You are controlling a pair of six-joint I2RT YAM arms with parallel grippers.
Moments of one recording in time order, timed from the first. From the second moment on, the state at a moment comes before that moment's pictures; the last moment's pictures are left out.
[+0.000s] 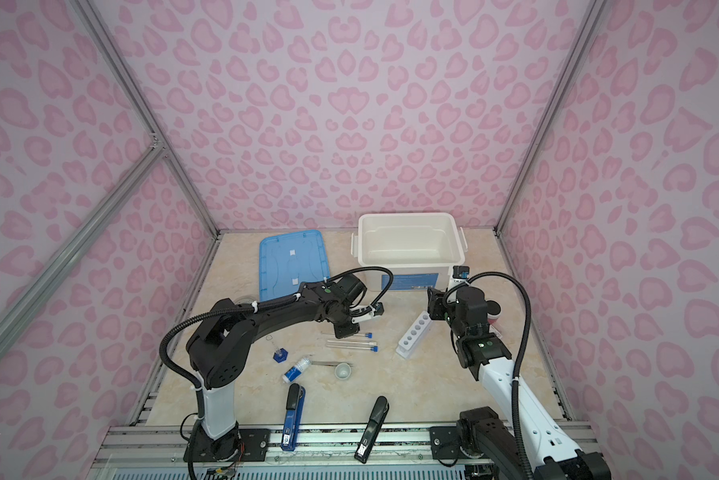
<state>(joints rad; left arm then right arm) -0.79 1.96 1.38 -0.67 0.06 0.59 0.19 0.93 0.57 -0.06 -0.01 0.27</state>
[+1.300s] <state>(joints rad) -0.79 2.03 1.40 -0.69 0.08 0.60 0.19 0.99 0.56 -0.02 0.00 0.27</state>
